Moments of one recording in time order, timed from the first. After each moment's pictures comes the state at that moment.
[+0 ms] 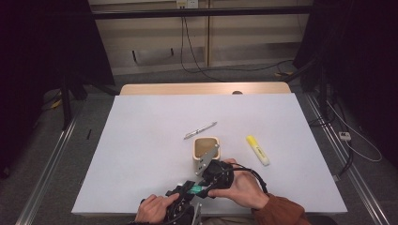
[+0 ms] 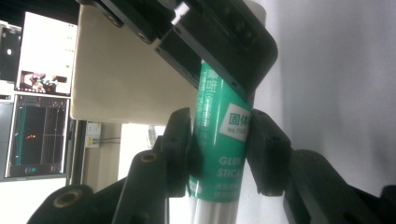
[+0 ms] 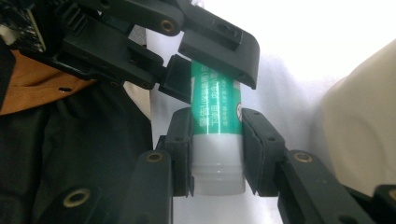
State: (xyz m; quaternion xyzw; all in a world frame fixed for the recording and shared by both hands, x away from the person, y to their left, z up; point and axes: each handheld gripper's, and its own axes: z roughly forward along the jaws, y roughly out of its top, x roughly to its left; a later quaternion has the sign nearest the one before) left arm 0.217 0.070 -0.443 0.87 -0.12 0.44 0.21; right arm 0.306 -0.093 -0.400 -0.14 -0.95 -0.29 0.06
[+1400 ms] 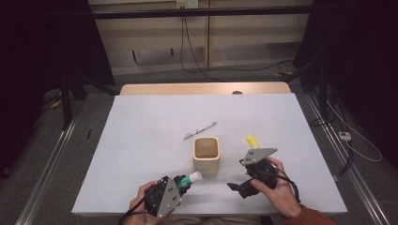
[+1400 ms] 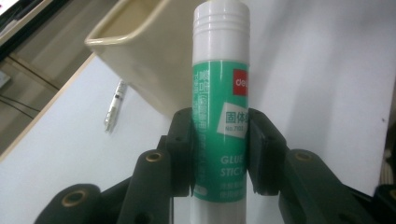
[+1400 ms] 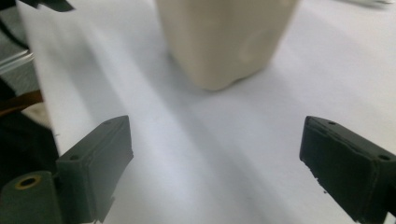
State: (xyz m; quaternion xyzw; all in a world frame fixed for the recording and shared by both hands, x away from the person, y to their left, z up) left arm 0.251 0.116 -0.416 0.87 0.10 0.27 0.41; right arm 0.290 -0.202 -0.412 -0.31 -0.87 -0.37 -0.10
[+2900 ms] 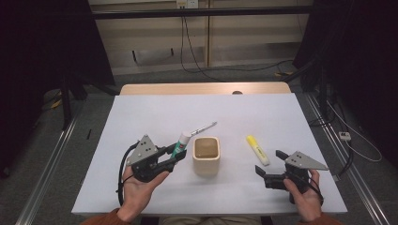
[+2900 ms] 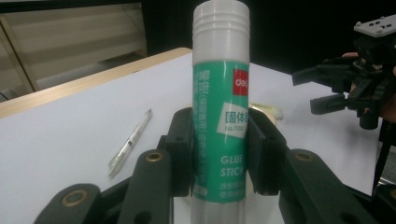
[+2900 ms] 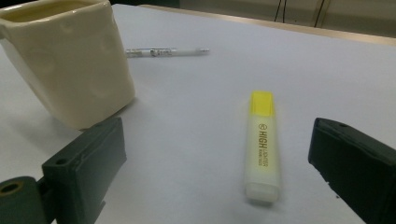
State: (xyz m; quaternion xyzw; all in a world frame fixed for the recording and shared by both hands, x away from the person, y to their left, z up) left arm 0.313 0.128 -0.357 0.77 0.26 0.15 0.56; right arm 0.267 -0.281 -0.435 -0.44 -0.71 -0.48 -0.25
